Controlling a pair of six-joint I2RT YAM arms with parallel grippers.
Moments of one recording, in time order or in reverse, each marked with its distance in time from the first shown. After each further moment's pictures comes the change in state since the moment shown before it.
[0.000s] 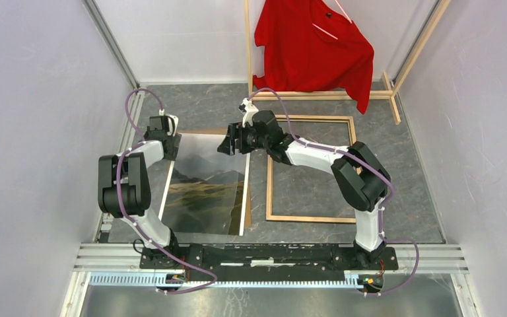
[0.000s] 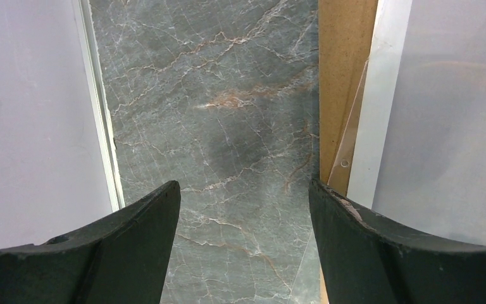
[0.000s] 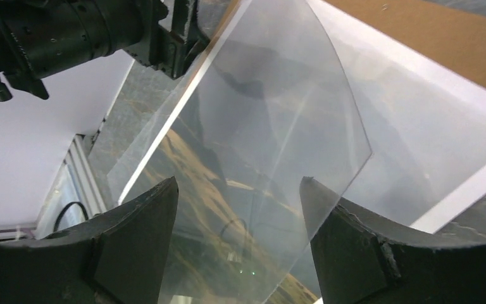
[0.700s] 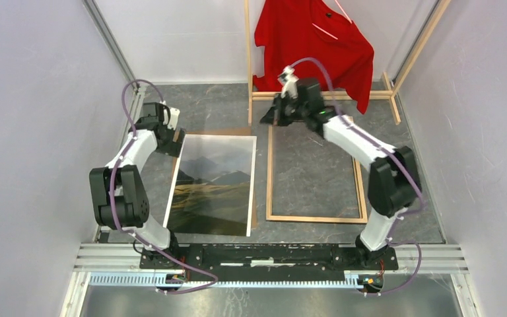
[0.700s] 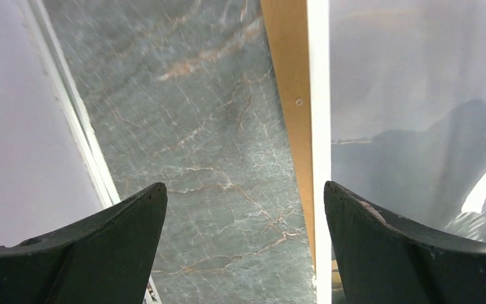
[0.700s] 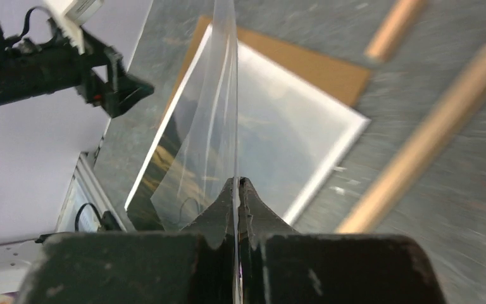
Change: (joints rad) left arm -0.001 -0.105 0.166 -0.420 0.173 0.001; right arm -0.245 -0.135 0.095 -0.325 -0.159 -0.039
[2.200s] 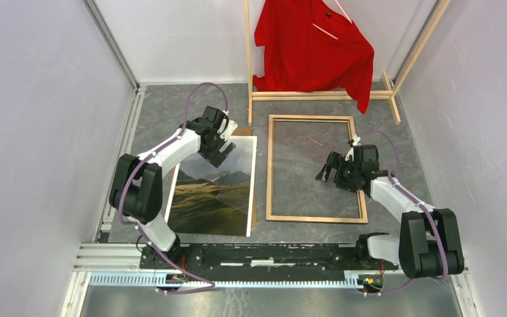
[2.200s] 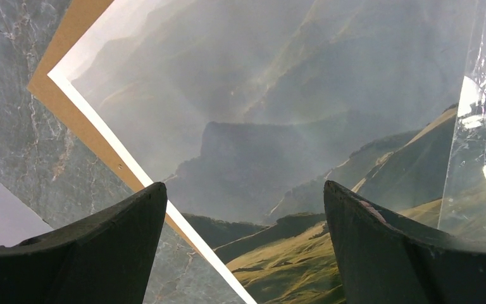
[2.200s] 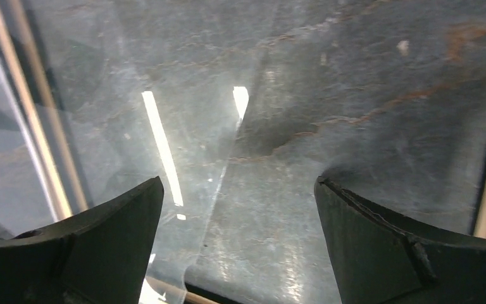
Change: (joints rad) left arm -0.476 0.078 0.102 -0.126 -0.050 -0.016; right arm -0.429 -0.581 -0.890 -0.140 0.203 -0.073
